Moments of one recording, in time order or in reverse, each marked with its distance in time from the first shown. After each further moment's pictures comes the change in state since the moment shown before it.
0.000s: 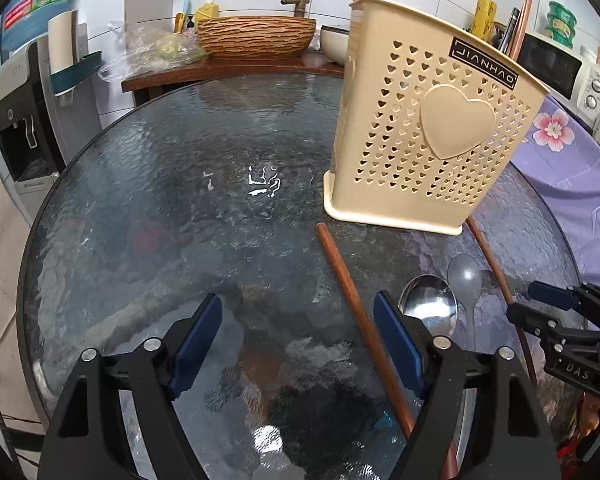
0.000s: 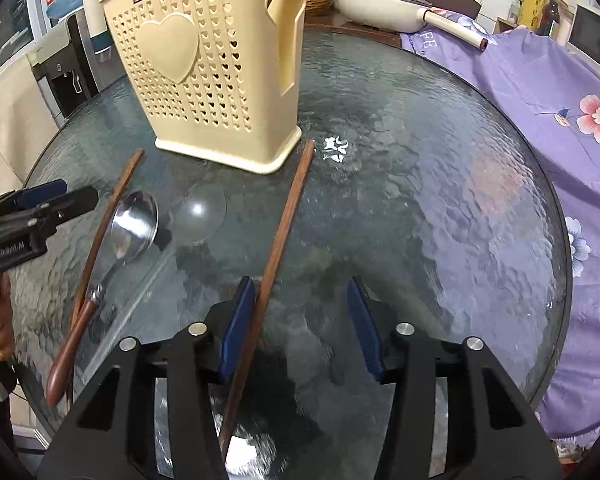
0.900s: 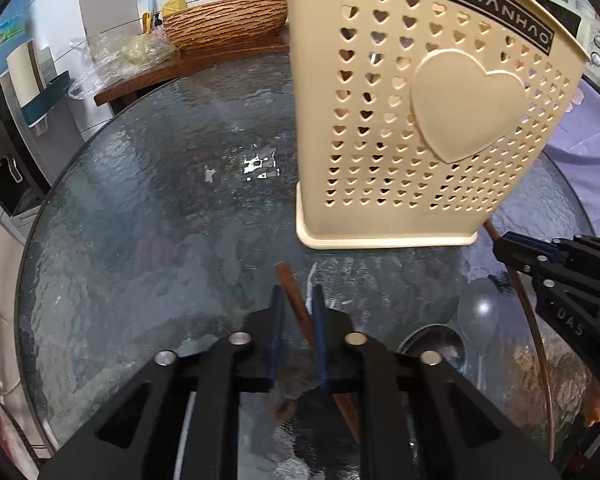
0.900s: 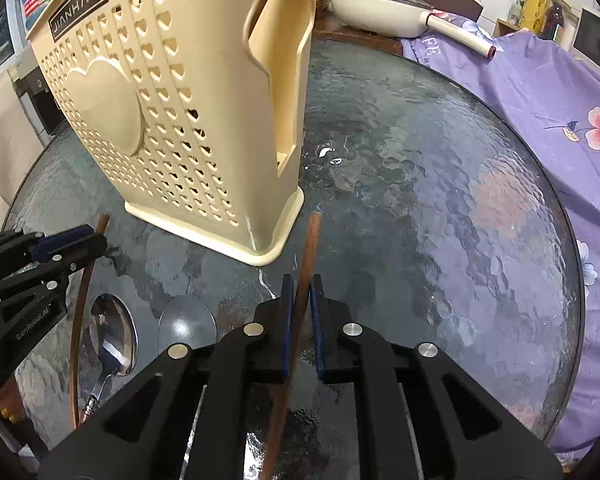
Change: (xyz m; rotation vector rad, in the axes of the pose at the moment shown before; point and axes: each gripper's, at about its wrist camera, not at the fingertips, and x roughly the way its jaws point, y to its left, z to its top) left arm 0.039 -0.020 0.034 0.113 0.092 0.039; right arm 0.046 0.000 0.070 0.029 -0.014 -0.028
